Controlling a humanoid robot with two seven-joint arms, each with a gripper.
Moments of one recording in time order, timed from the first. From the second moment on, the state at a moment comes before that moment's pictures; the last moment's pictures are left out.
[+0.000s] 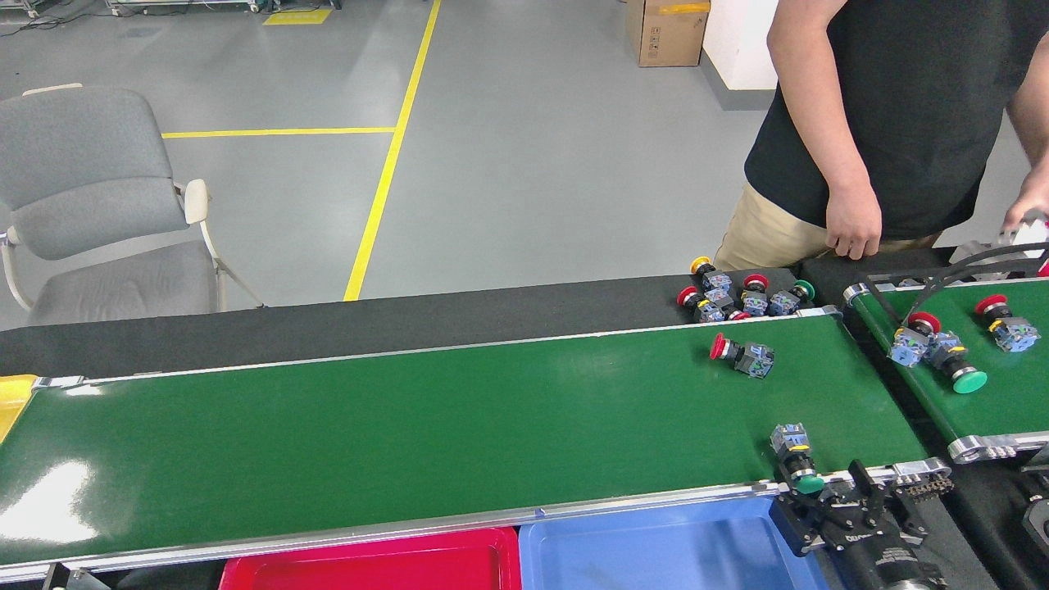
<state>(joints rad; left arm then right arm) 0.35 0.11 0.67 -1.61 -1.33 -0.39 0.05 0.03 -0.10 -0.09 -1.49 1.28 -0.17 0.13</state>
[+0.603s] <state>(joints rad) 0.34 0.11 0.68 -1.62 -1.33 -0.38 0.05 0.01 -0.12 -0.04 -1.51 1.27 -0.43 0.13</state>
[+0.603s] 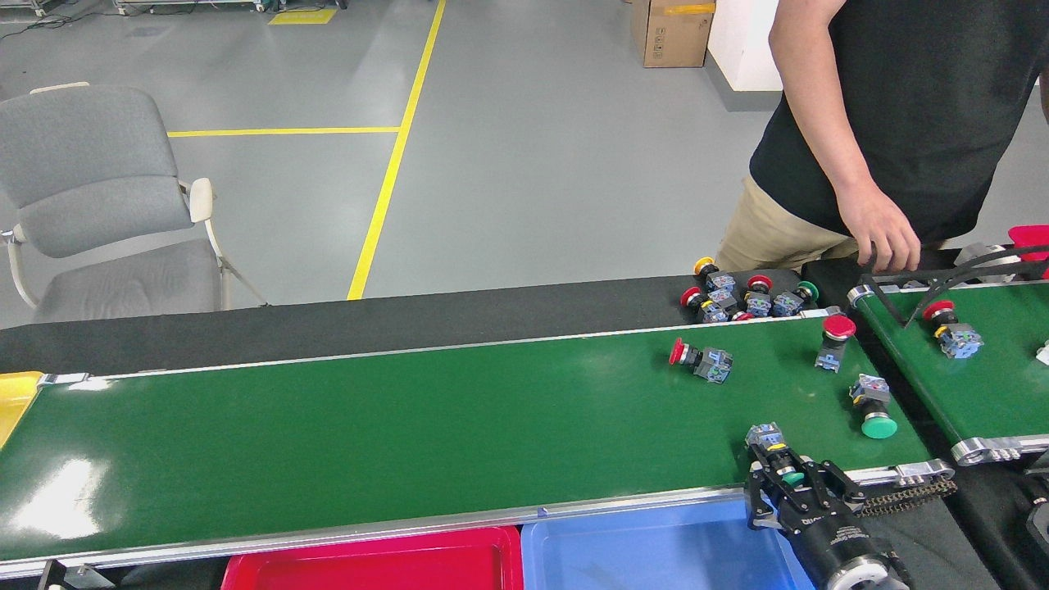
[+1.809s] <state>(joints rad) 0.33 0.11 0.68 -1.63 -1.33 -0.53 0.05 0.27 0.08 -0.25 -1.72 1.35 -0.35 -0.01</state>
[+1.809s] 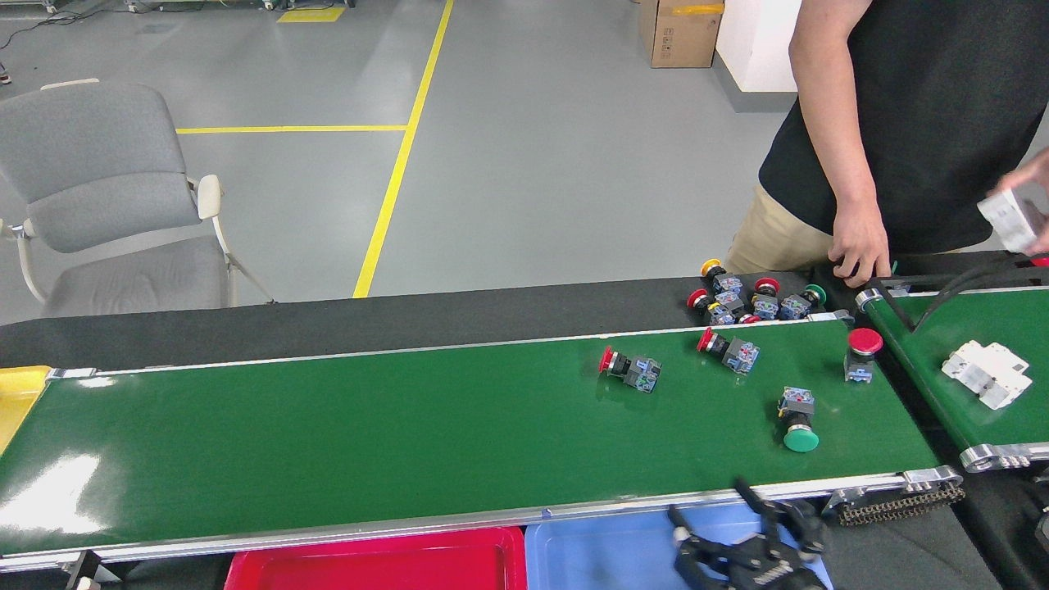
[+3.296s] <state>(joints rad) 0.32 0.11 0.67 -1.62 -1.33 -0.53 0.05 -0.01 0.02 0.15 -1.55 1.41 -0.61 0.13</state>
